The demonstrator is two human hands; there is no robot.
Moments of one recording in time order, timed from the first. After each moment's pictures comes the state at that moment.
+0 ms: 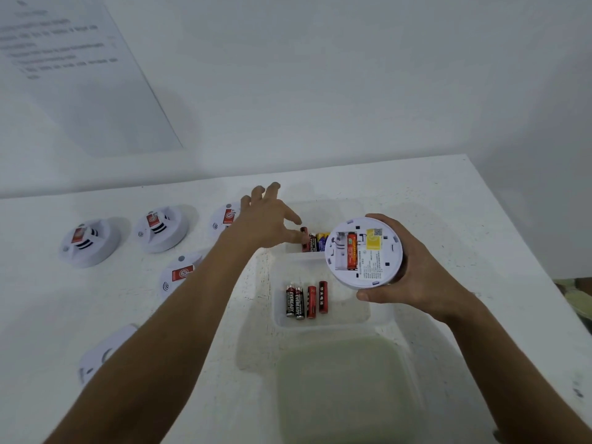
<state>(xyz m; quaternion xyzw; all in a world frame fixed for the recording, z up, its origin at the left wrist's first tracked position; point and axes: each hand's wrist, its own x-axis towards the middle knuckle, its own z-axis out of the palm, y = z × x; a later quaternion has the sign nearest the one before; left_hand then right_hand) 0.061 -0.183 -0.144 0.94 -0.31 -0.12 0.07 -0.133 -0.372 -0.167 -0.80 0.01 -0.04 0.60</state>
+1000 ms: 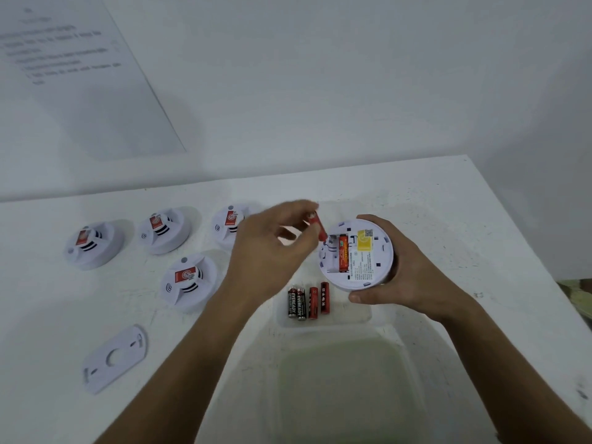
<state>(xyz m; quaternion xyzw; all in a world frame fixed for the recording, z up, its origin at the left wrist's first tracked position) -0.038 -0.165 -0.097 0.80 -0.26 -0.01 0.54 -0.127 -0.364 -0.163 -0.79 0.00 -0.03 0.61</state>
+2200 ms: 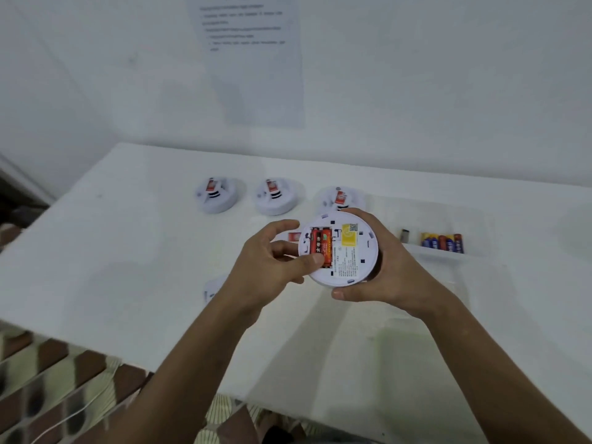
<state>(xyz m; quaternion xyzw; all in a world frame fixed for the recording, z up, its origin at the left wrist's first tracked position) -0.063 0.003 -0.100 0.75 -0.01 -0.16 0.64 -0.081 -0.206 -0.136 -0.76 -0.13 0.05 0.64</state>
